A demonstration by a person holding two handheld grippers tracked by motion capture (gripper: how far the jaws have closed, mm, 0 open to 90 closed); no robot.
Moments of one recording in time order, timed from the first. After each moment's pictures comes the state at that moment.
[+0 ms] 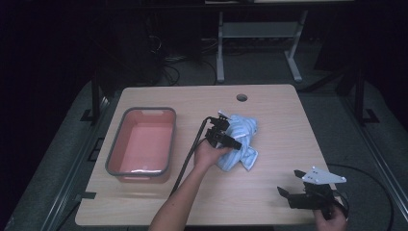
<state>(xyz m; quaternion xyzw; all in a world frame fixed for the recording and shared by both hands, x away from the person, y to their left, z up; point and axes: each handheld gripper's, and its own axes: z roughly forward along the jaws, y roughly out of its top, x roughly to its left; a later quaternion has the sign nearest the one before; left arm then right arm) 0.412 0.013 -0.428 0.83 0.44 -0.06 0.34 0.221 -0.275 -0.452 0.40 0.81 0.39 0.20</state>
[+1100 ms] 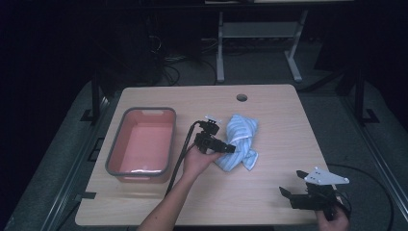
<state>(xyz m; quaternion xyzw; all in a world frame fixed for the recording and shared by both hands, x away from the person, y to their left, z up) 0.382 0.050 -0.415 0.82 0.43 -0.04 0.38 0.219 -0.280 -0.451 0.41 0.80 0.39 0.20</state>
